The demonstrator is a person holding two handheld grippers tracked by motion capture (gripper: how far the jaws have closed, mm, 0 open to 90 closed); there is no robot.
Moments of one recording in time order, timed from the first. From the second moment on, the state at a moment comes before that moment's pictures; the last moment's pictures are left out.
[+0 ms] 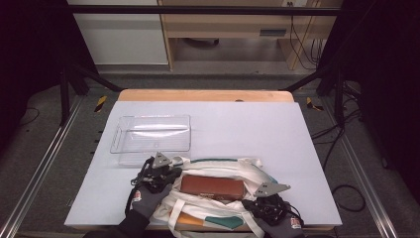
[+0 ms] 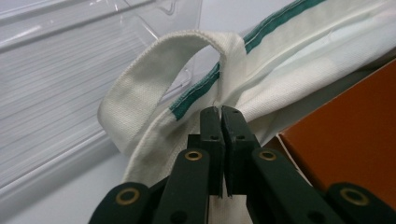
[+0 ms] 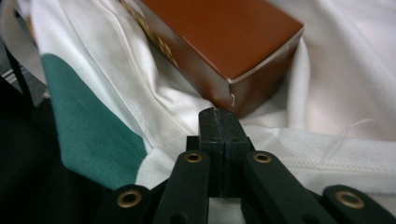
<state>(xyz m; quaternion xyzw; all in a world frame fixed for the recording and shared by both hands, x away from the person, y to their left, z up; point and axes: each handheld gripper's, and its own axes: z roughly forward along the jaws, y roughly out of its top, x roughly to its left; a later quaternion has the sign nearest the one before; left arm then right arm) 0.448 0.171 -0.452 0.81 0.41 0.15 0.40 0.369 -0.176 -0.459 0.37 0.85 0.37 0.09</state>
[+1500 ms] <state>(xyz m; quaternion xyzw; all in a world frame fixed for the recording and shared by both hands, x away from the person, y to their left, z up) 0.437 0.139 -0.436 0.90 0.21 0.12 0.36 0.400 -0.195 -0.424 0.39 0.80 0.44 0.15</state>
